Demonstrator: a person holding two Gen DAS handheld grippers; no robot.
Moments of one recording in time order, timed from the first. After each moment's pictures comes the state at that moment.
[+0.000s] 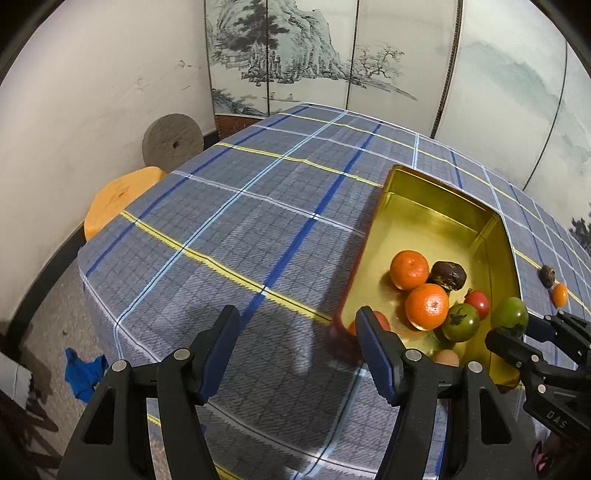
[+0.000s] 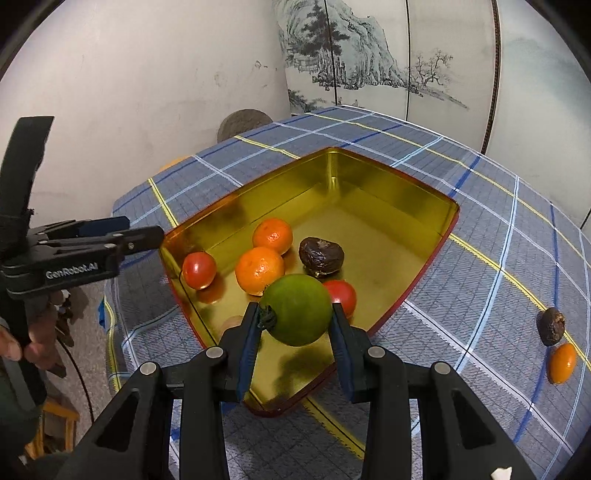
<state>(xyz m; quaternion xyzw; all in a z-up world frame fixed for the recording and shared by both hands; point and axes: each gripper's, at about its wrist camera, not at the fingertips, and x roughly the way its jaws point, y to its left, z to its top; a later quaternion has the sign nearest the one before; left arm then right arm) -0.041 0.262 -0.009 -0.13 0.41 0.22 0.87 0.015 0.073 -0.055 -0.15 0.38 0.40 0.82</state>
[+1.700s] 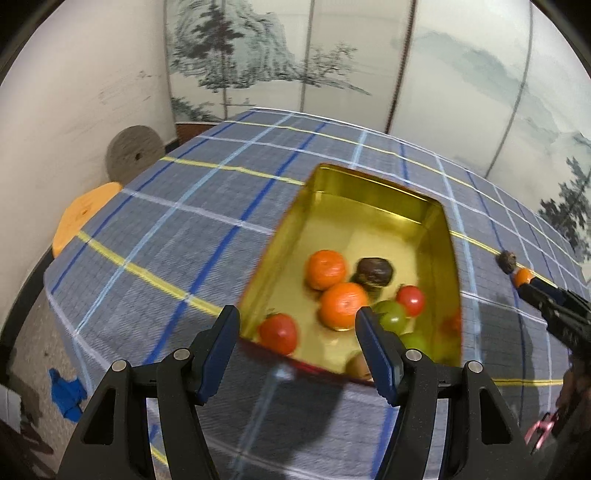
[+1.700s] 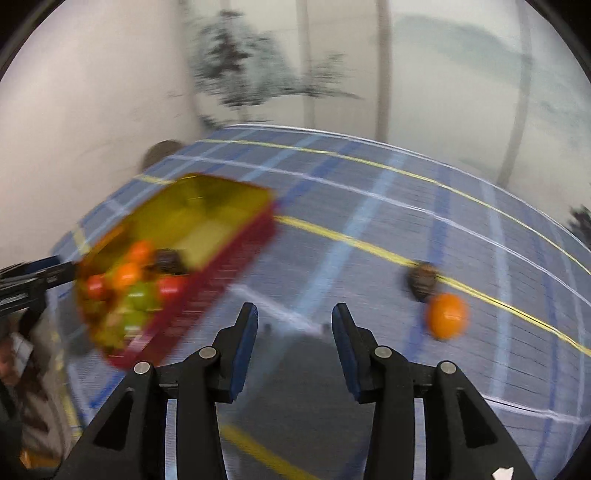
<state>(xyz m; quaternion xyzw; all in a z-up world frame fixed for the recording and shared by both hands) -0.010 0.204 0.004 -0.11 0.41 0.15 0.89 0.067 -0.056 -0.039 -0.09 0.38 0.25 0.89</state>
